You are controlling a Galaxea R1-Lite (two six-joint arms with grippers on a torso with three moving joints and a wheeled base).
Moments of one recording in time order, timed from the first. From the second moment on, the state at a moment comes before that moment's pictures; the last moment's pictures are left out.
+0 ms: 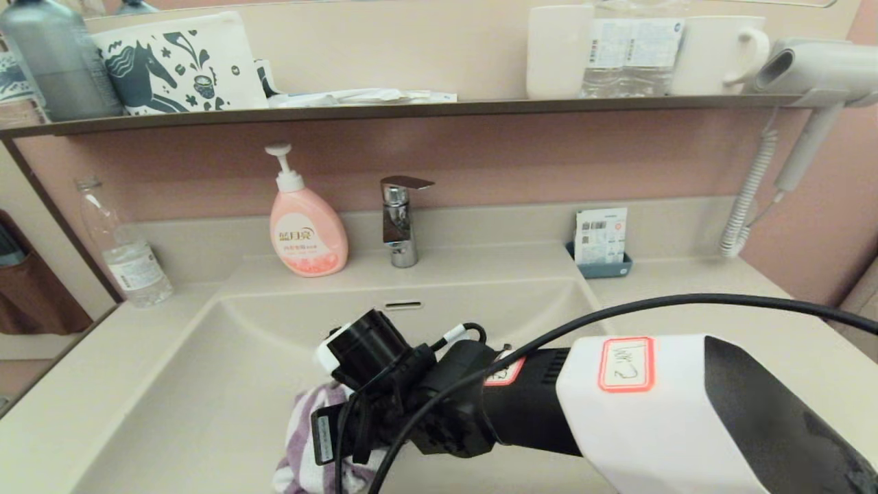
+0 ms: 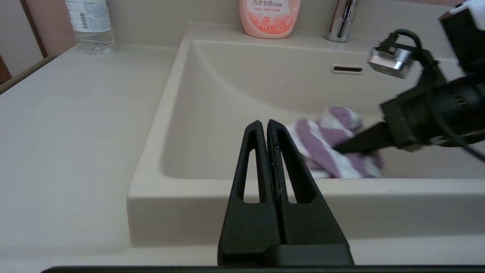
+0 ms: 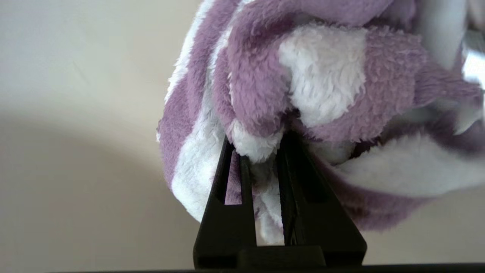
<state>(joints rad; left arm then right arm) 0.00 0.00 0.00 -0.09 0.01 -0.08 1.03 2.48 -1.97 0.22 0.10 0.56</state>
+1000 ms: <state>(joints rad) 0.00 0.00 0.00 -0.09 0.01 -0.08 0.95 2.54 -1.97 0.04 -0.25 0.37</state>
